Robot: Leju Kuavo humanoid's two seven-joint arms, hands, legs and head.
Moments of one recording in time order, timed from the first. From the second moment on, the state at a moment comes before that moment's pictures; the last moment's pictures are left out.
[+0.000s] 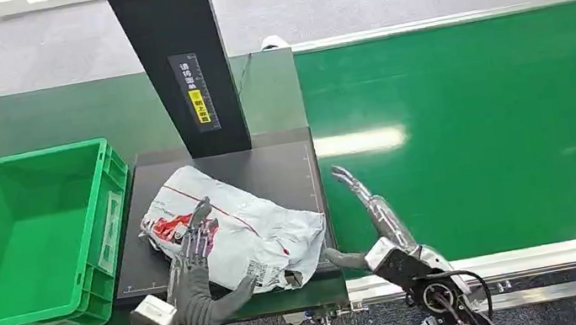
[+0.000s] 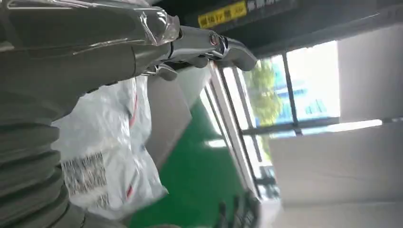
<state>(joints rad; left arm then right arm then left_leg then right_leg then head) -0.01 -0.10 -0.29 -1.38 -0.24 0.00 -0.46 -0.14 -0.02 0.30 -1.20 0.35 0.07 -0.63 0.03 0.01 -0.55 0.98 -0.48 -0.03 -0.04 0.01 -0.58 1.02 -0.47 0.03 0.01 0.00</state>
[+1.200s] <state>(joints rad) -0.64 -0.05 -0.39 -0.53 -1.06 0.13 -0.04 -0.18 0.00 0.22 -1.23 0.45 0.08 -0.55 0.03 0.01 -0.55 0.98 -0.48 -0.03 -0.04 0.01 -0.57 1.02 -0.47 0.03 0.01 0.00</state>
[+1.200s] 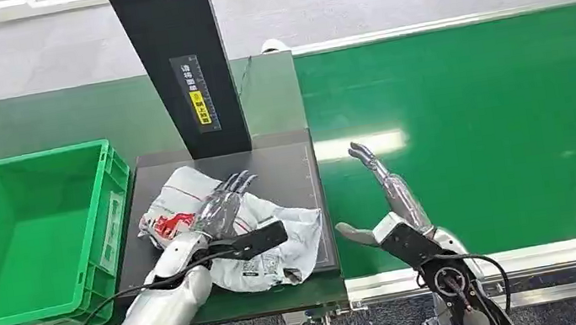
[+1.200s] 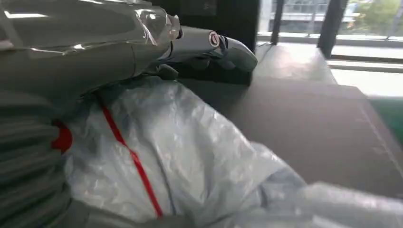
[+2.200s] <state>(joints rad) -0.46 -0.06 -0.25 -0.64 -1.04 0.63 -0.25 -0.13 -0.01 0.22 -1.27 0.48 0.05 -0.54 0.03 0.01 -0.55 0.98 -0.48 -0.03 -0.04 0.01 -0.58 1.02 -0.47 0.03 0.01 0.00</state>
